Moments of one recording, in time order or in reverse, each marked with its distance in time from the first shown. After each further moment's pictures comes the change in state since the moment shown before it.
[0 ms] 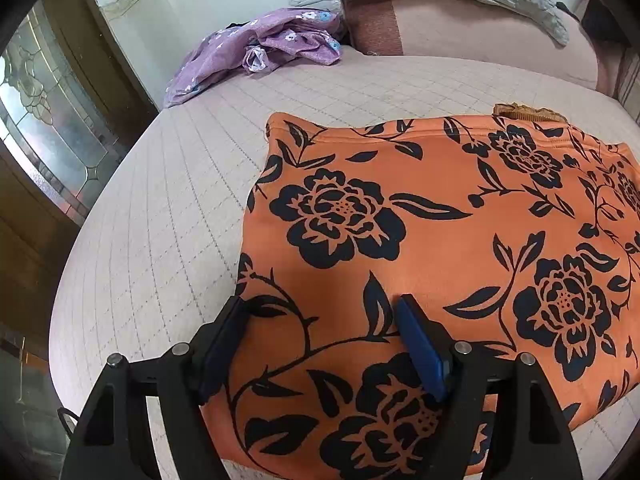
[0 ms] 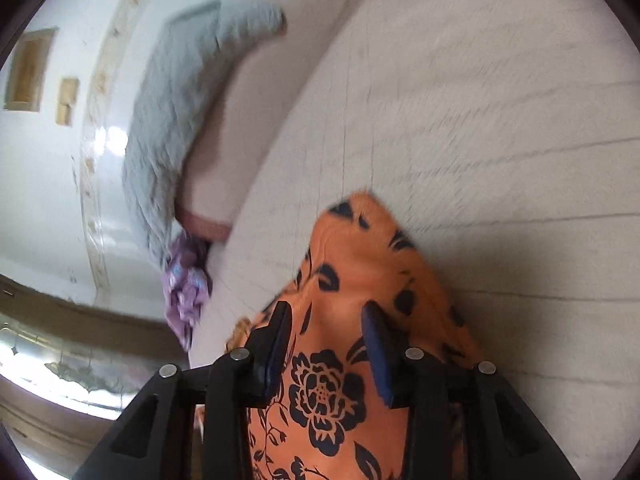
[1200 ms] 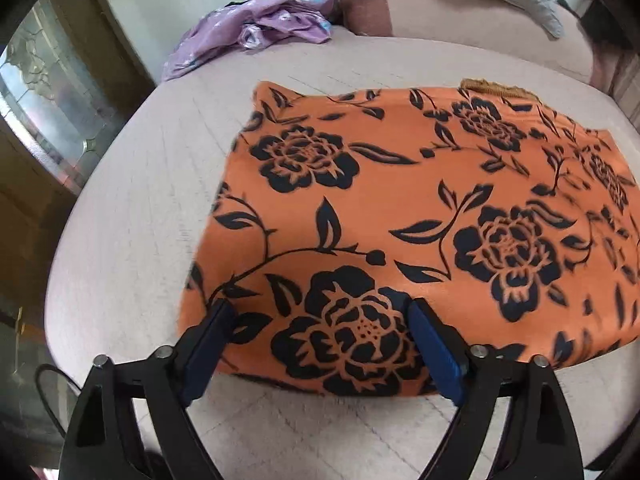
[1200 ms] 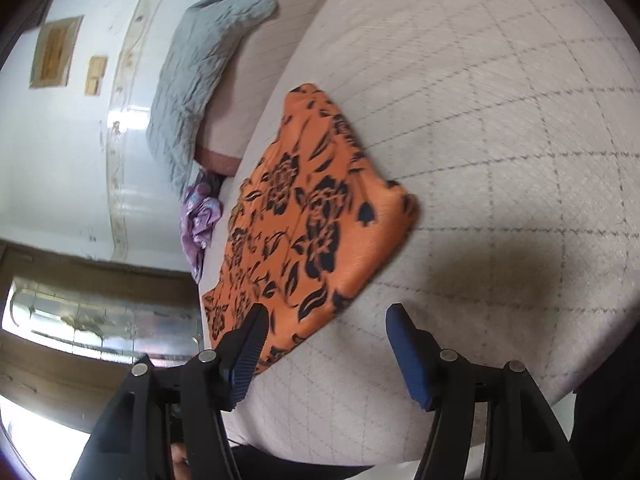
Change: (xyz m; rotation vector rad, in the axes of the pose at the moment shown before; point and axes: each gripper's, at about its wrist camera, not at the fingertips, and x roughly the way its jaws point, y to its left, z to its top) left arm -0.038 -0.021 -0.028 -0.025 0.067 -0.024; right arm -0.121 -0.059 -0.132 0.059 0.139 0.030
